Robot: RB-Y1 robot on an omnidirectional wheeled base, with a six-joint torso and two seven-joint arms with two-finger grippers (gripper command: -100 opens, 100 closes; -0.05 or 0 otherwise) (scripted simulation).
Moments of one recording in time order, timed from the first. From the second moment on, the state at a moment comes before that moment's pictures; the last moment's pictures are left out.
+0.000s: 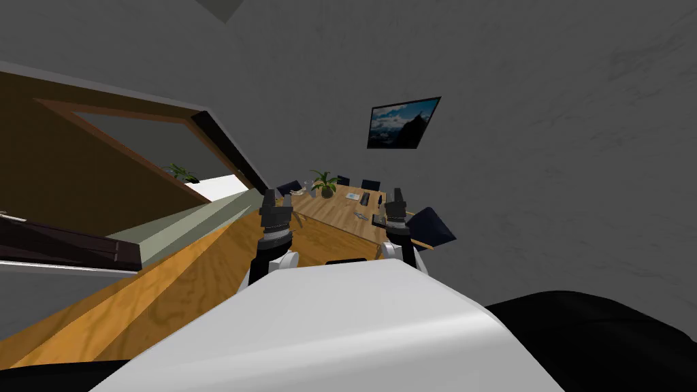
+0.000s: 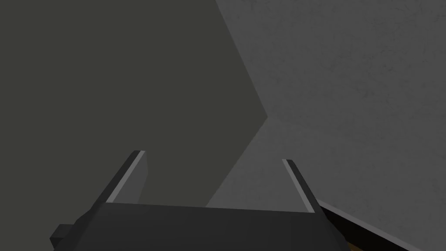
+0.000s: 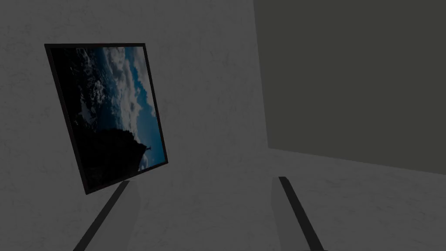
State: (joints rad) left arm 0.50 0.05 -0.06 -2.32 -0.02 -0.52 -0.10; right arm 0.47 0.02 0.06 -2.24 0.06 -0.52 0.06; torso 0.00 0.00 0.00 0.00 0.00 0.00
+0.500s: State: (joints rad) left arm 0.50 0.05 -0.06 -2.32 -0.02 -0.52 -0.10; right arm 0.55 -0.12 0.13 -2.17 0.03 -0.53 0.03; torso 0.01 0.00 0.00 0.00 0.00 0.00
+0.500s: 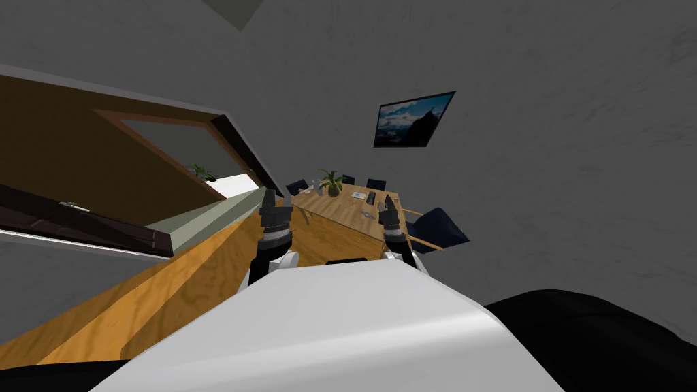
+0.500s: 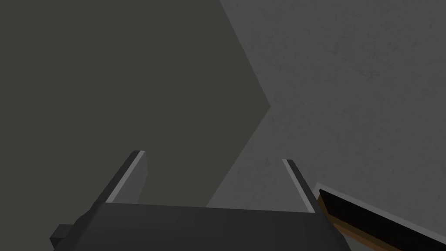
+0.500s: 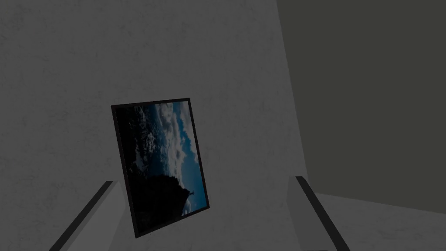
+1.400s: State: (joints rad) left arm 0.50 0.05 -0.06 -2.32 -0.02 -0.52 -0.10; right arm 0.65 -0.35 0.31 -2.00 0.00 -0.55 -0.01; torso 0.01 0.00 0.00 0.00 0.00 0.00
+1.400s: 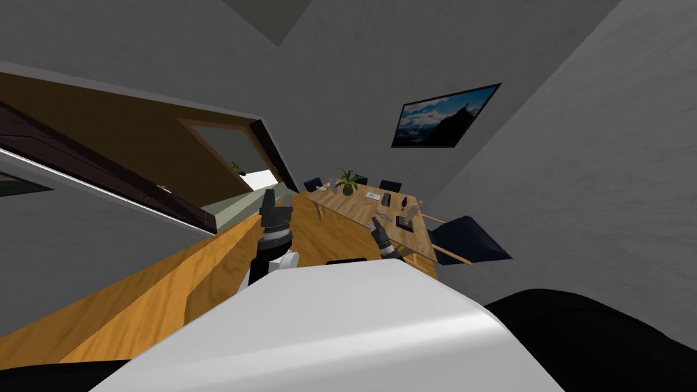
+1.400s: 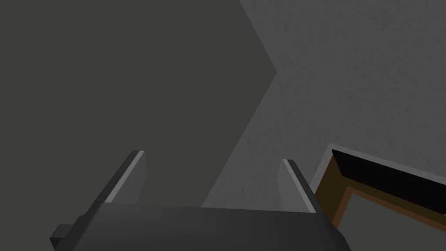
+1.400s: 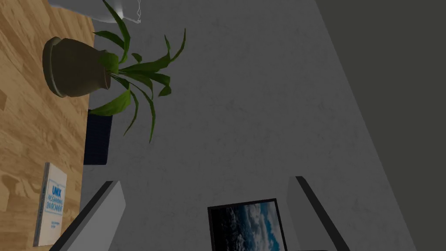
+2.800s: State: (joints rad) left arm 0.50 0.05 -0.06 -2.32 -0.02 -0.52 -0.10; right arm 0.71 -0.67 0.56 -1.67 0.00 -0.58 -0.06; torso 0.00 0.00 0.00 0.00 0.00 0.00
